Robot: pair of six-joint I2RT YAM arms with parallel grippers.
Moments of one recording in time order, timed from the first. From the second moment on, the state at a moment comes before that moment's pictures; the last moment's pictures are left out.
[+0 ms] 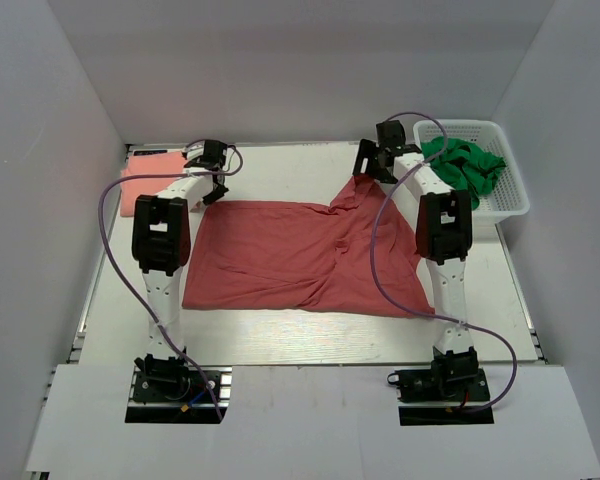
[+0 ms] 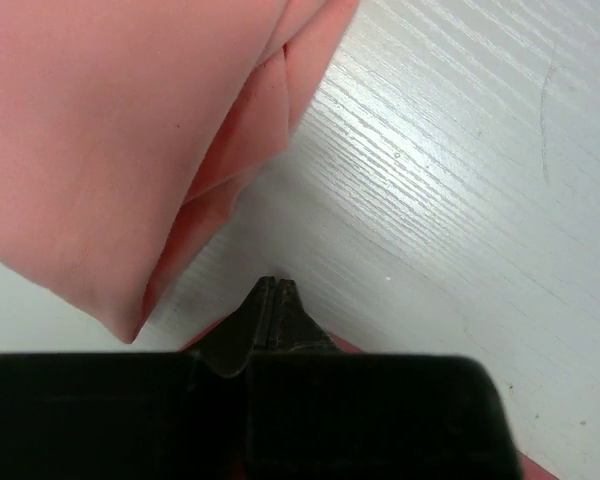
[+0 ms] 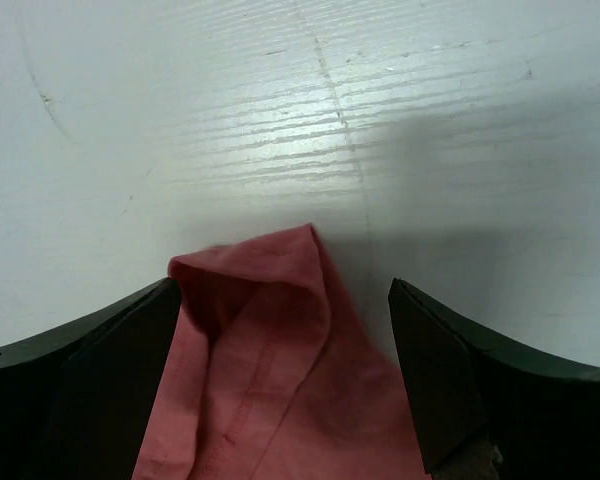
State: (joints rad) left arm -0.15 2.27 1.77 -0.52 -0.44 -0.62; right arm 0.22 2.47 2.14 -0.52 0.00 0.35
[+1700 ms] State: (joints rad) left arm -0.16 1.61 1.12 -0.34 -0.43 -0.58; right arm 0.23 1.34 1.12 -0.56 0.06 0.40
